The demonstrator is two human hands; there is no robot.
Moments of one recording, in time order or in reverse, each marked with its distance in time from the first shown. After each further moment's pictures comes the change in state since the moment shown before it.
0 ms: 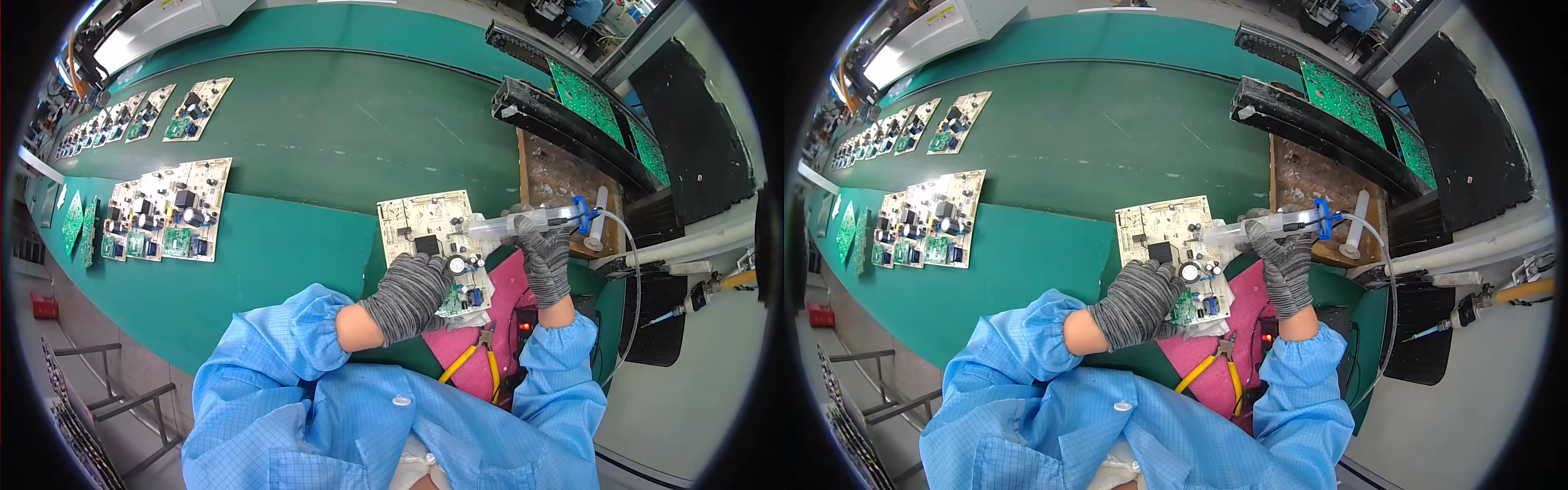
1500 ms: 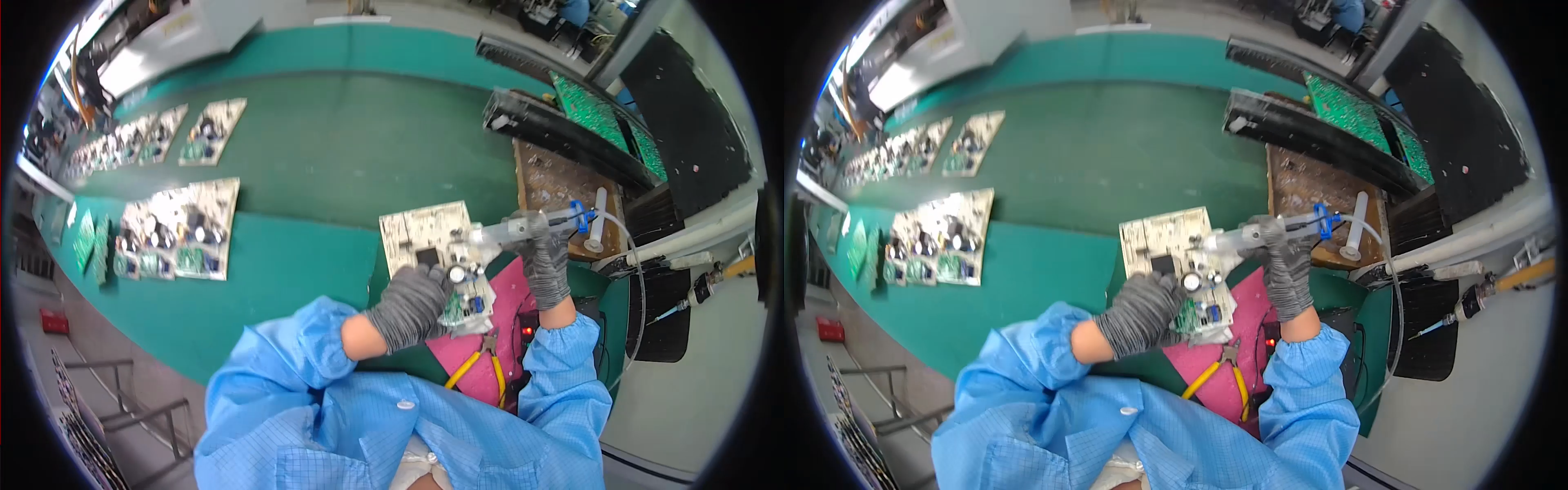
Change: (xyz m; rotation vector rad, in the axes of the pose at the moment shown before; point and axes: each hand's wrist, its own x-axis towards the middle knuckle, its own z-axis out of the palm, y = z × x) left_hand 0.000 0.001 0.001 0.031 -0.033 0.000; right_hand 0.001 -0.004 -0.001 0.133 0.010 0.004
